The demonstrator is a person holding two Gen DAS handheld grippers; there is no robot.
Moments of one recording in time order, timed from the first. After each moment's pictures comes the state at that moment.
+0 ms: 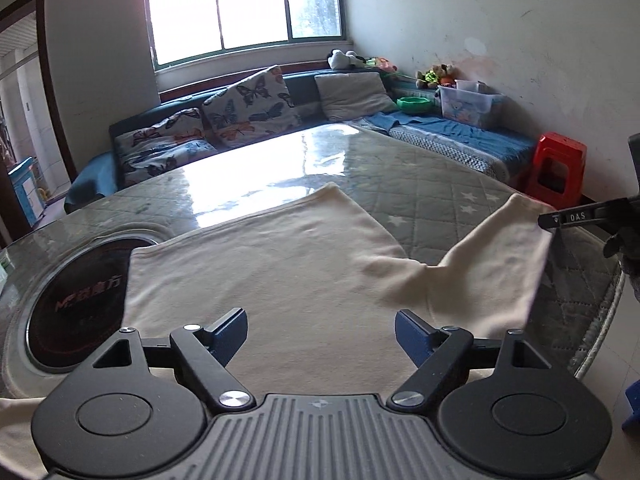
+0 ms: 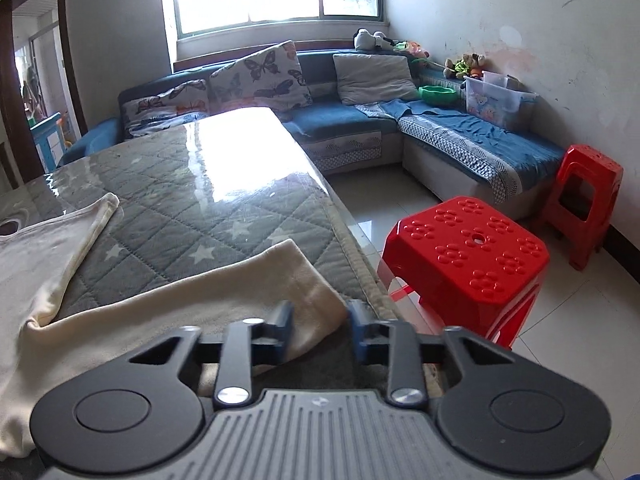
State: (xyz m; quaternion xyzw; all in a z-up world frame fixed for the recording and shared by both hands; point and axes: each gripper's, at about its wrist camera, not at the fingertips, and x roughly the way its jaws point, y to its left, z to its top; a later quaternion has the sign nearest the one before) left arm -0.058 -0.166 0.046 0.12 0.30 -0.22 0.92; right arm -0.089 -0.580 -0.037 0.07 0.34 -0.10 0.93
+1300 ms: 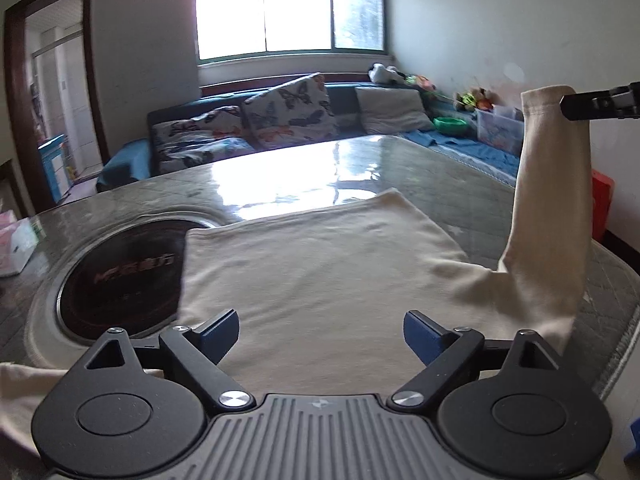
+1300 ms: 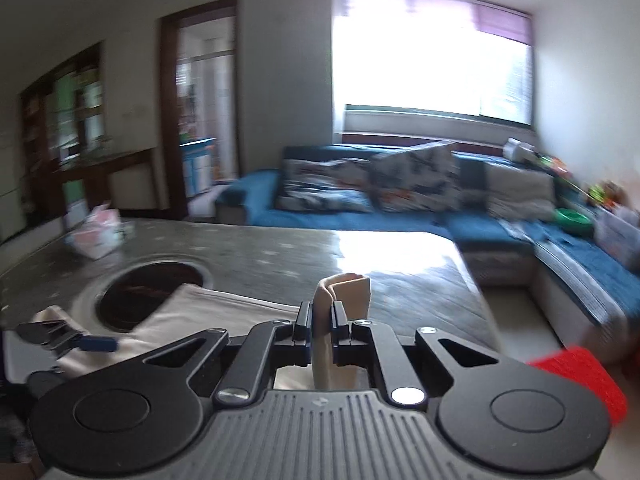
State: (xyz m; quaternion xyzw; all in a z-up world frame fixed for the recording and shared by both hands) left arm -0.052 -0.096 0.044 0.06 0.29 -0.16 0.94; right arm -0.109 -0.435 0.103 -0.02 0.22 0.13 0.97
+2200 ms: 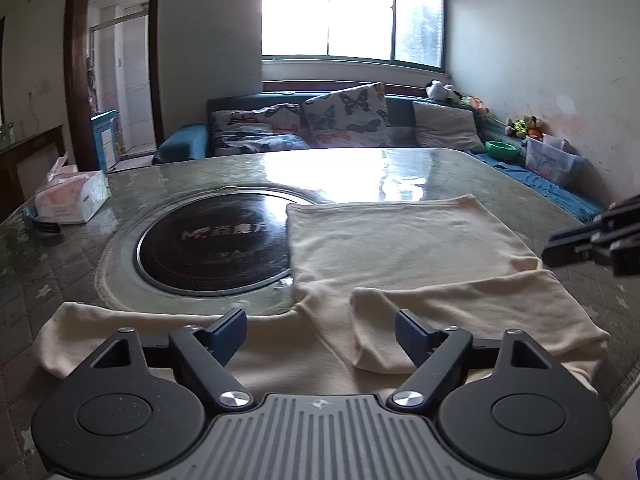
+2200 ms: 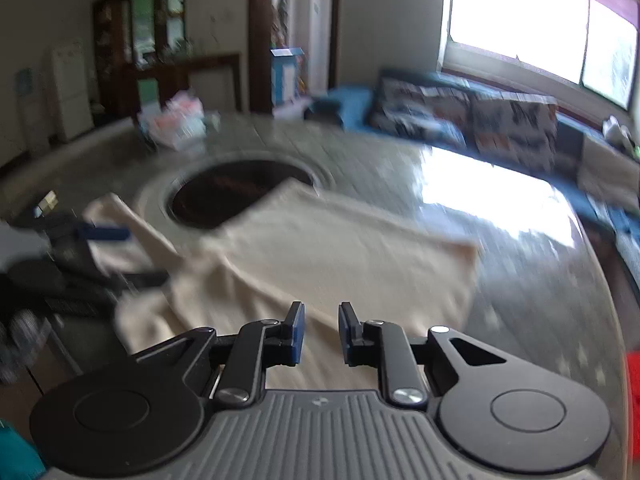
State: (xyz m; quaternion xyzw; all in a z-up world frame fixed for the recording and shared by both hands) left arm -0.076 -0.037 0.039 0.03 0.28 -0.10 0.95; right arm -0.093 -0.338 0.035 -0.10 0.34 0.23 0.91
